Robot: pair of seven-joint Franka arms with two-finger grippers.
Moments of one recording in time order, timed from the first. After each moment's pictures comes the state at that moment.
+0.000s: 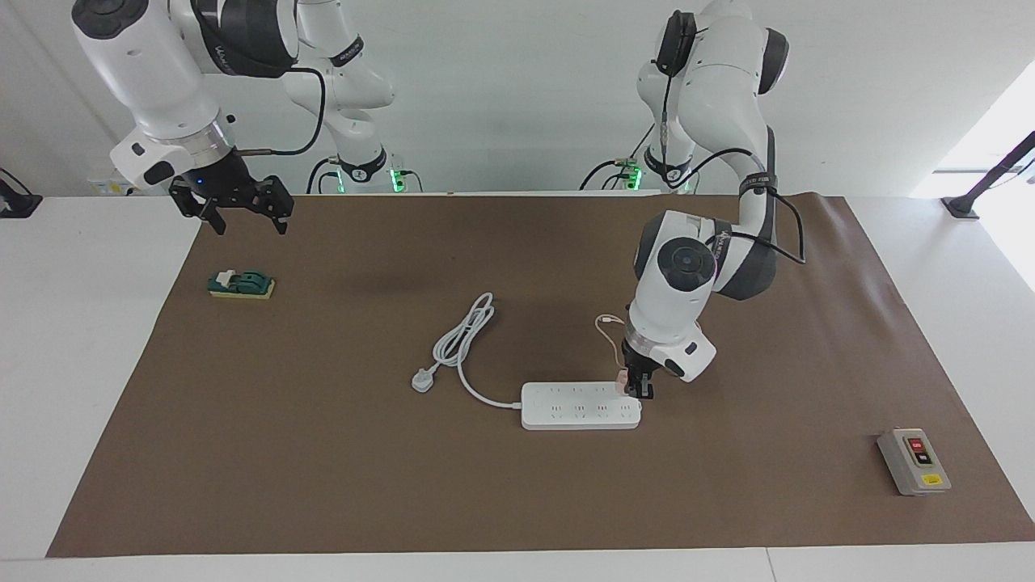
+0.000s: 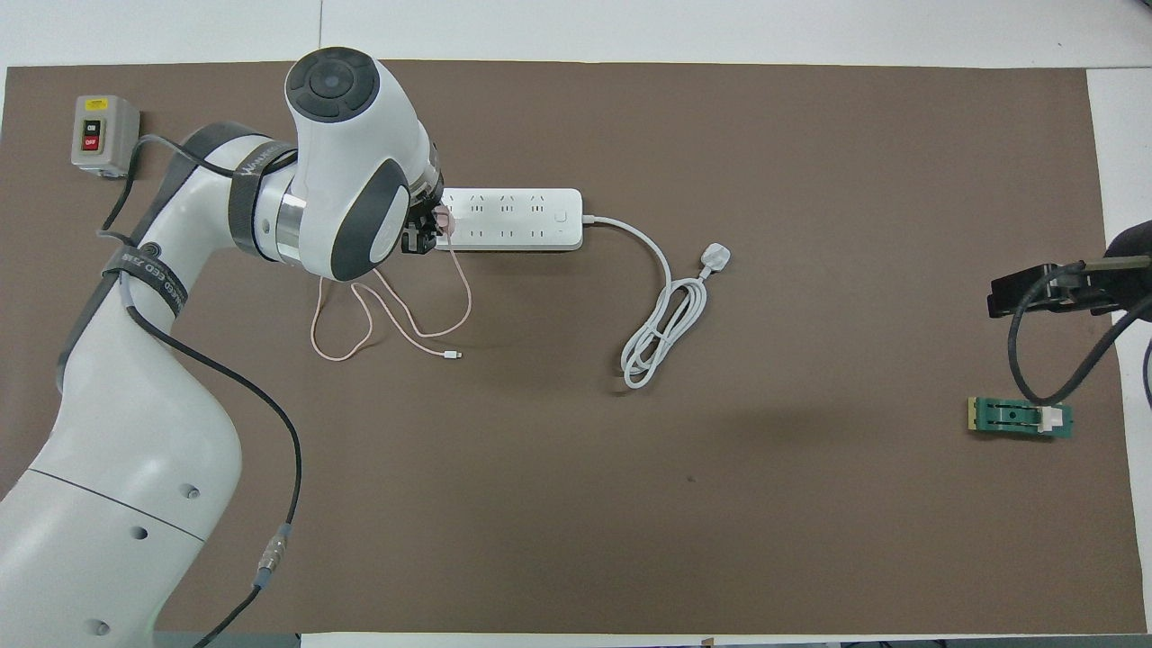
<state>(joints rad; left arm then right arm) -0.35 0.59 -0.08 -1.39 0.05 1.99 -1.86 -0.04 -0.07 0.00 -1.75 -0.02 1.63 -0.03</state>
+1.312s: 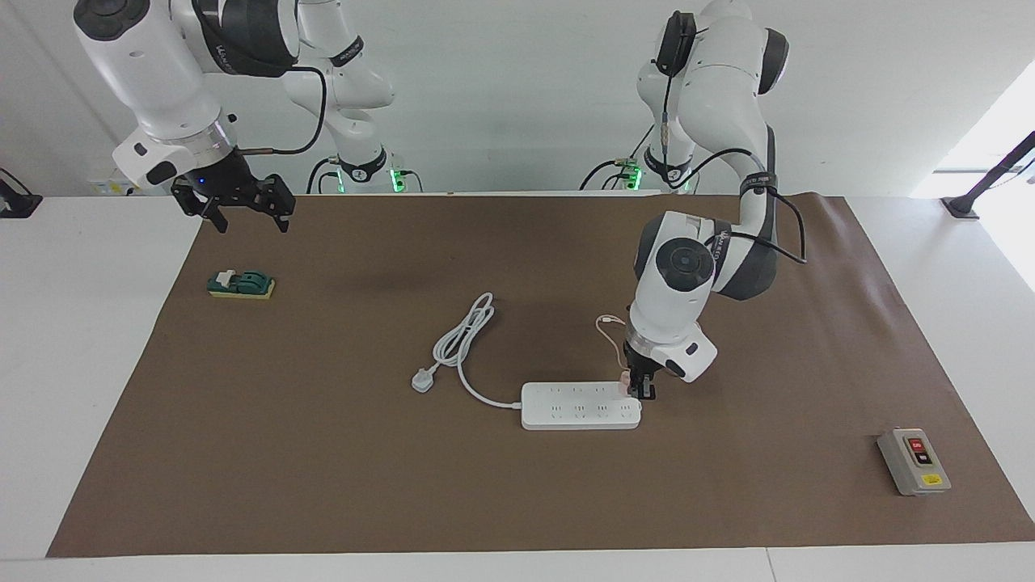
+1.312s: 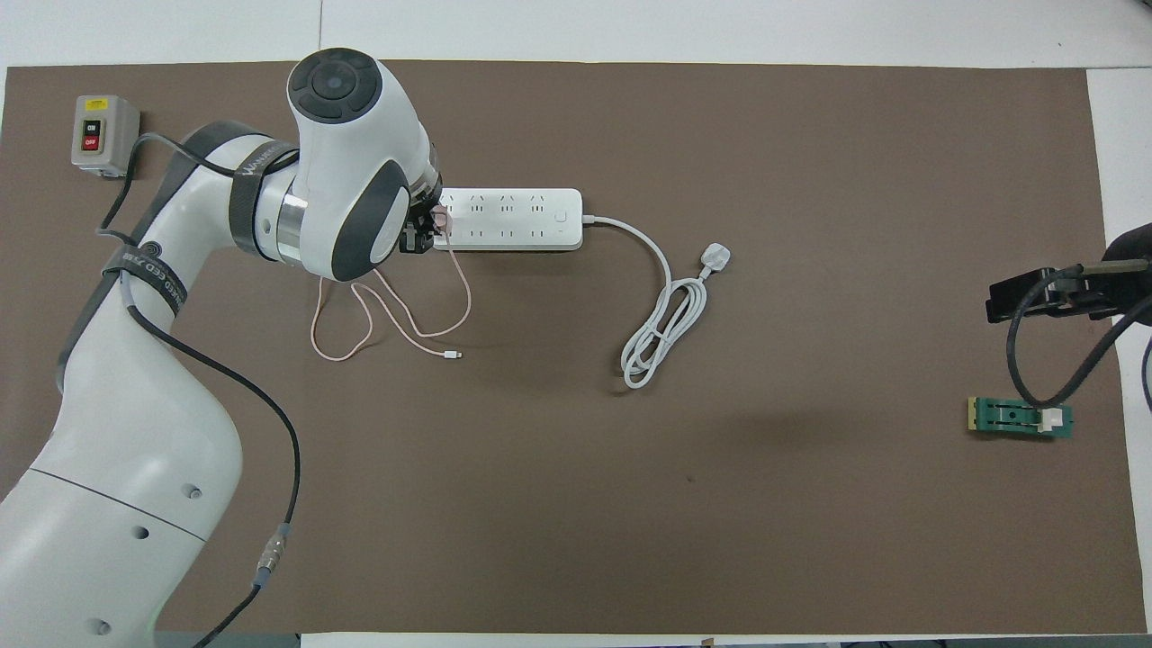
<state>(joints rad) -0.35 0.59 -0.08 -1.39 0.06 1.99 -1.86 -0.04 -0.07 0.00 -1.75 -0.02 1.62 -0.03</state>
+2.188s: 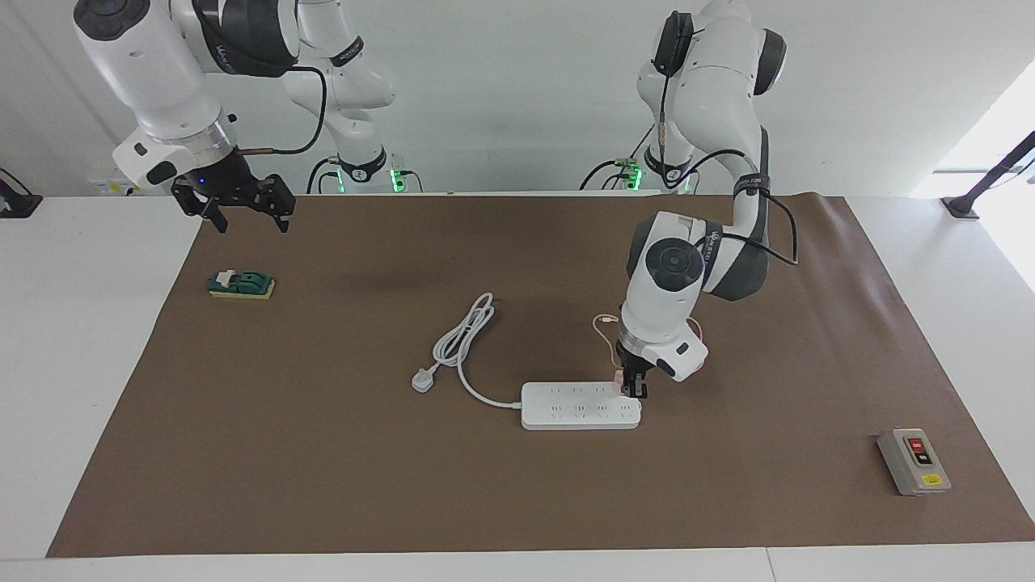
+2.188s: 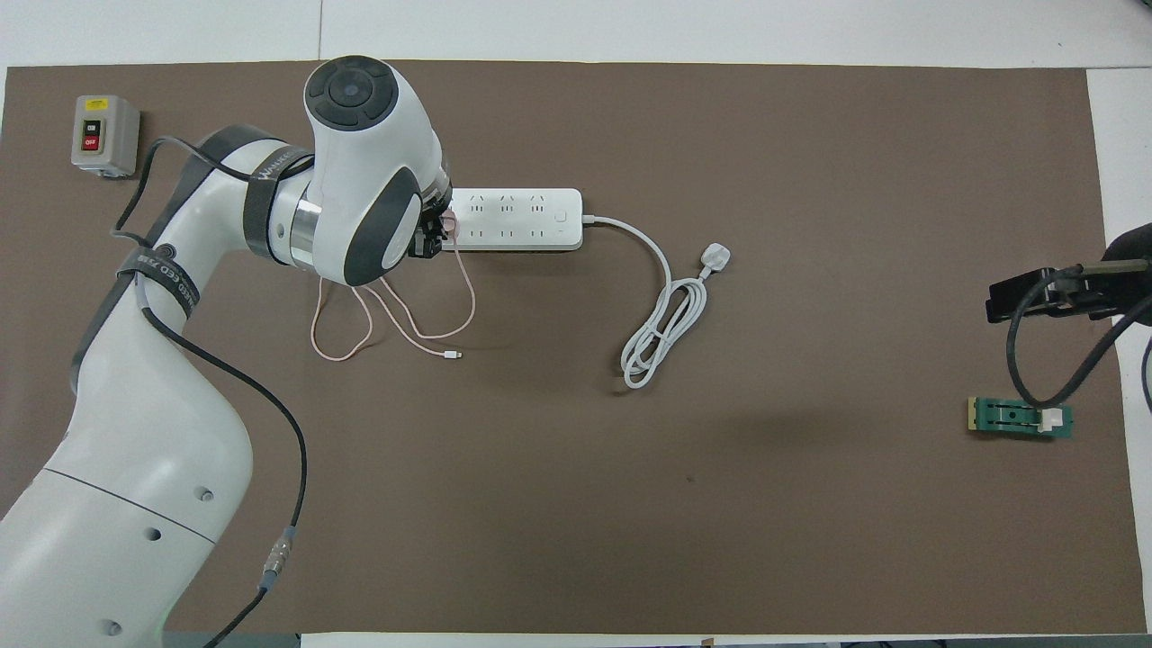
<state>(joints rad) -0.36 0.60 -0.08 -1.40 0.07 1.99 -1.86 -0.04 -0.07 0.00 -1.75 -0.02 1.62 -0.03</state>
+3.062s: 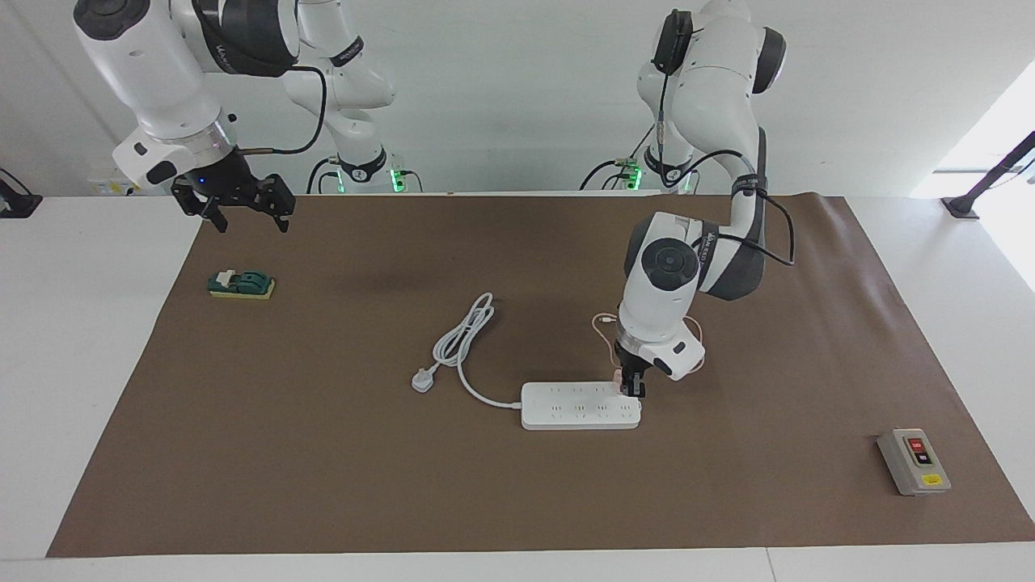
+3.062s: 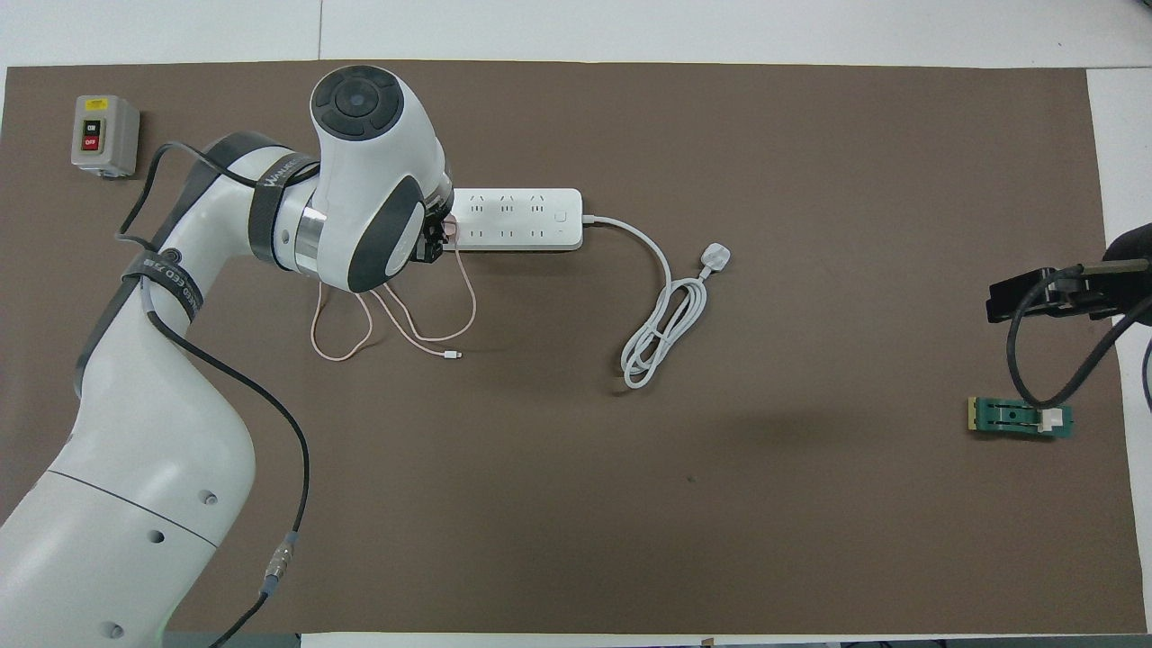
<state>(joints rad) -0.37 0.59 -0.08 -1.43 0.08 2.02 -1.86 -0.04 -0.07 0.00 -1.75 -0.02 1.62 -0.03</state>
